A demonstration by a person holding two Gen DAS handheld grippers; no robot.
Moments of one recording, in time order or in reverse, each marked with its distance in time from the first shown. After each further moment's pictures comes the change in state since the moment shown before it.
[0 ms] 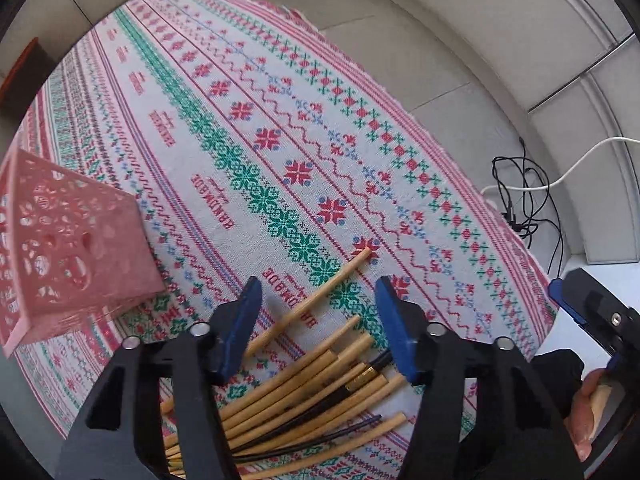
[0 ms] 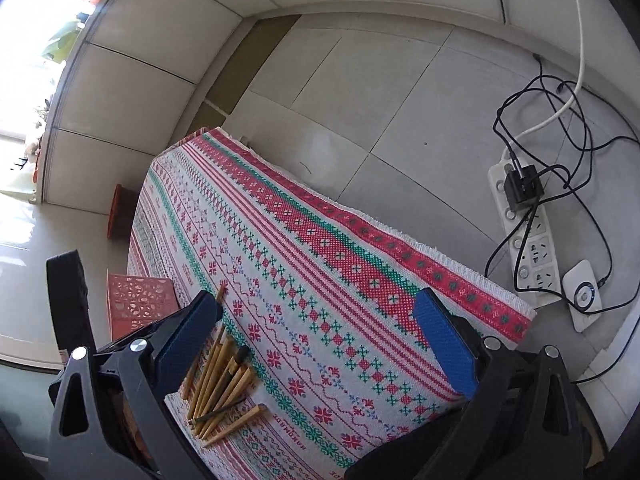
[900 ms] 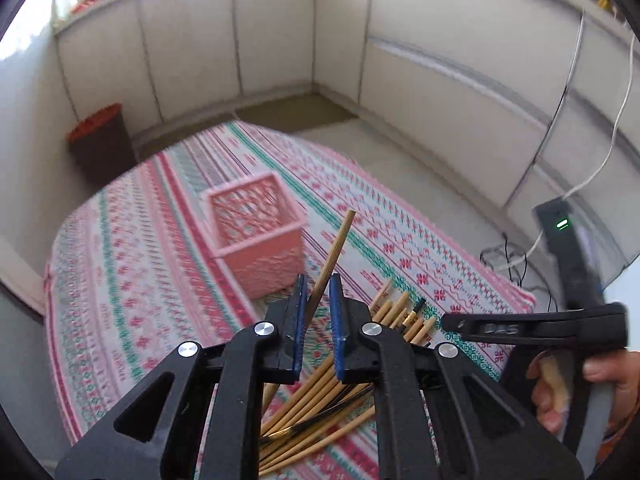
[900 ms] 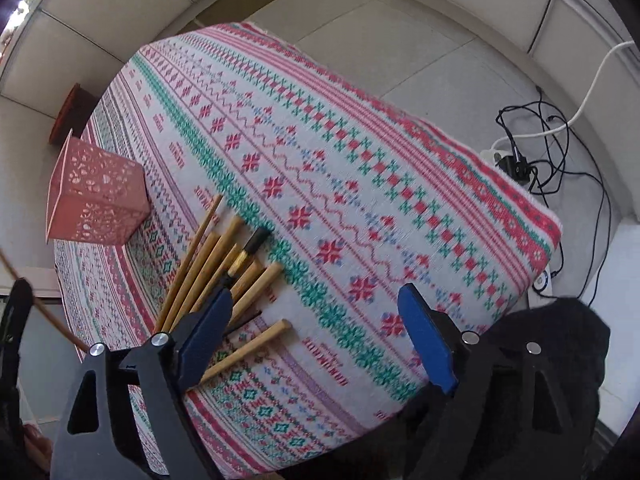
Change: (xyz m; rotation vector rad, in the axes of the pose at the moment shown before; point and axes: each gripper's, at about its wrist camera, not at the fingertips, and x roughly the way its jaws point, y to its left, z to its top) left arm -0.154 0.077 -0.162 -0.053 -0.639 0.038; right arm 0.039 0.081 -0.098 -0.221 0.140 -0.331
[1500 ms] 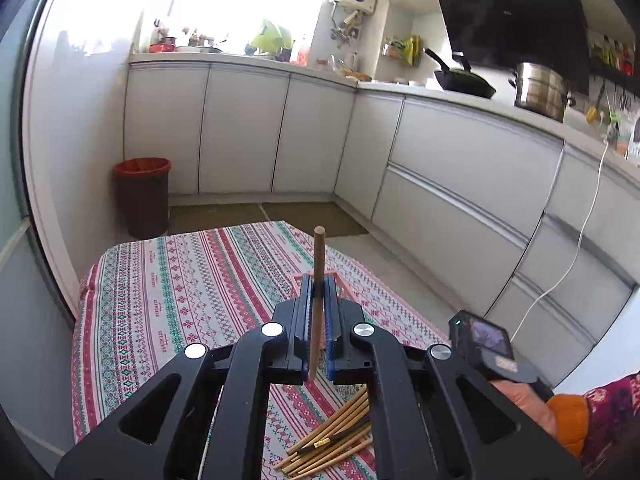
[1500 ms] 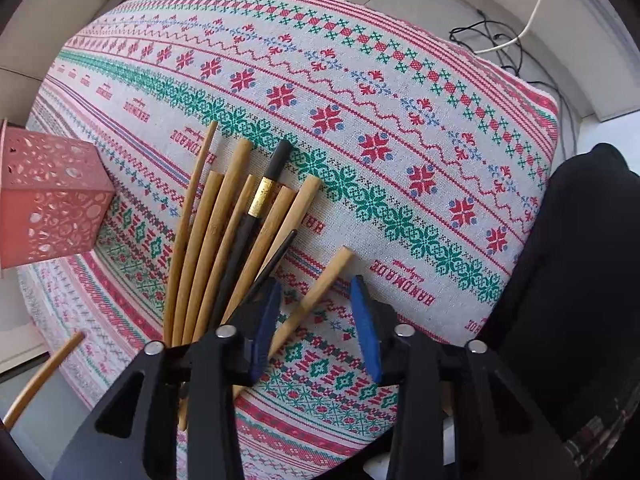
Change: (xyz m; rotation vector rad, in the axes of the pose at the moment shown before) left arm -0.112 0.069 -0.027 -0.185 -0.385 -0.039; right arm 0.033 0.049 -0.026 0.250 0.118 -0.215
